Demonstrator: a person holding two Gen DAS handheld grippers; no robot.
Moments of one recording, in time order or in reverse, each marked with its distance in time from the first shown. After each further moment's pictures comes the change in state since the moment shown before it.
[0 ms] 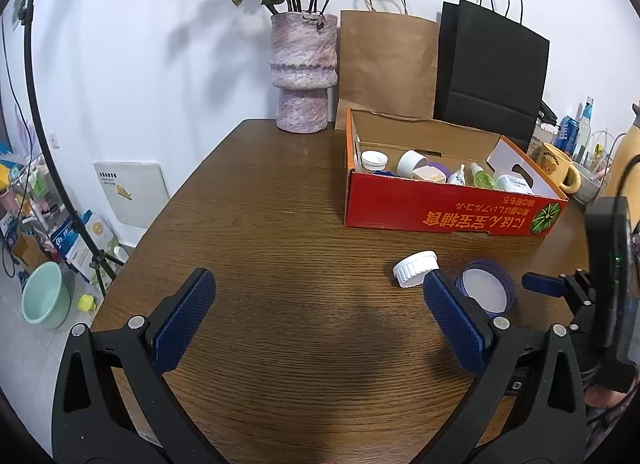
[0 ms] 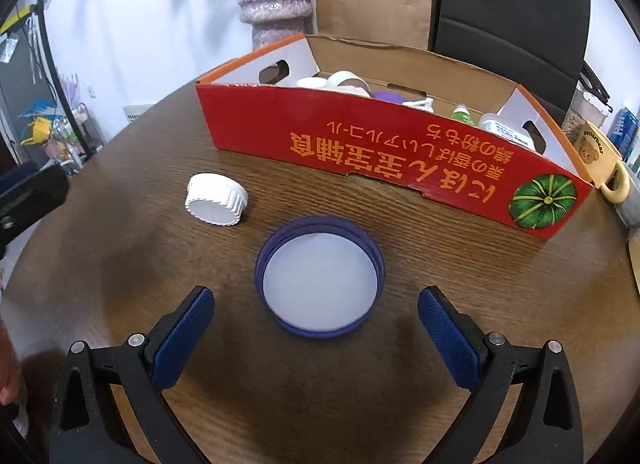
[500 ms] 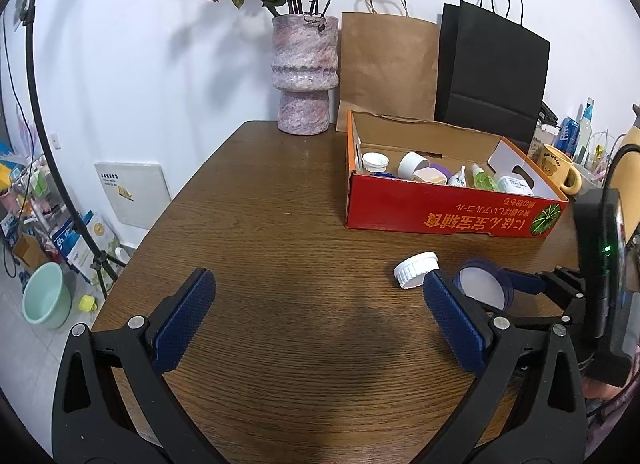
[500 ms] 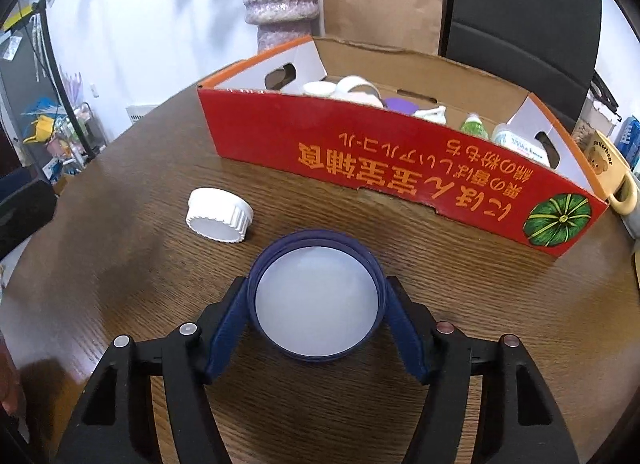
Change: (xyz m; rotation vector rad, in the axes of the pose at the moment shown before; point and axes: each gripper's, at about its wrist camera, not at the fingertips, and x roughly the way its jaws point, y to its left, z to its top) left arm -0.001 0.000 0.001 0.002 -0.003 0.007; right arm 0.004 0.006 0.009 -0.012 -0.022 0.013
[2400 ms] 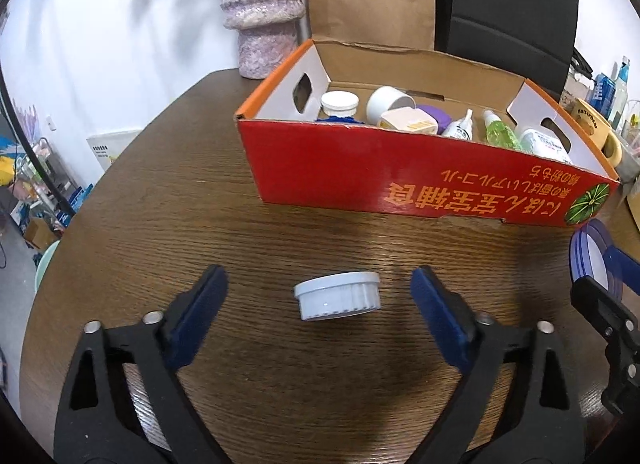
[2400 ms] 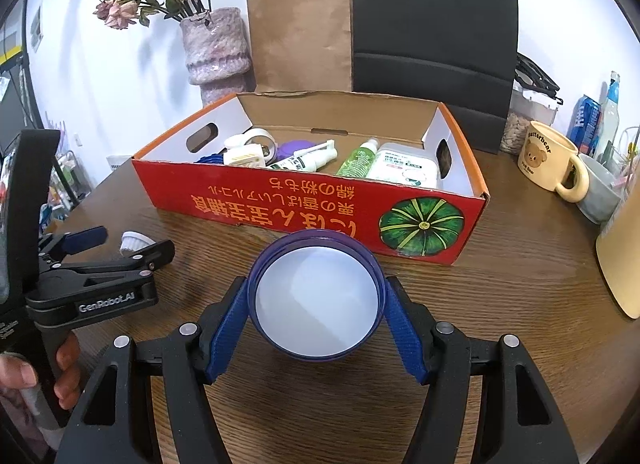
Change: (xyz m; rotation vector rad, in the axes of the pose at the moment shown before) left arm 0.097 -0.087 0.006 0.013 0.200 0.087; right arm -0.042 -0.094 -0.008 0.093 -0.135 -0.041
